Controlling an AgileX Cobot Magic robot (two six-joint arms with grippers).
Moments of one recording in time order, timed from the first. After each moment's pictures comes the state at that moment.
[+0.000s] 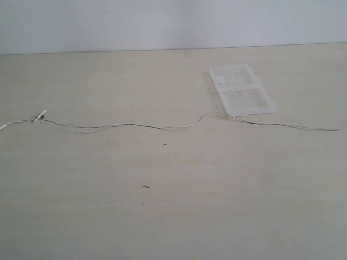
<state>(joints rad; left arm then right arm) 0.04 0.00 0.00 0.10 0.06 -0.24 0.12 1.72 -1.95 -0.02 0.39 -0.29</state>
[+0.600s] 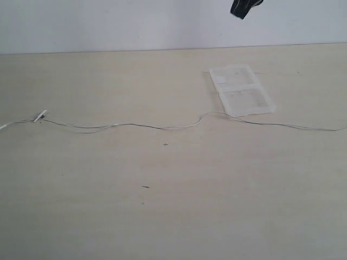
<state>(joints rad) 0.04 0.00 0.00 0.10 0.06 -0.24 0.25 2.20 -2.20 0.14 1.20 -0.92</state>
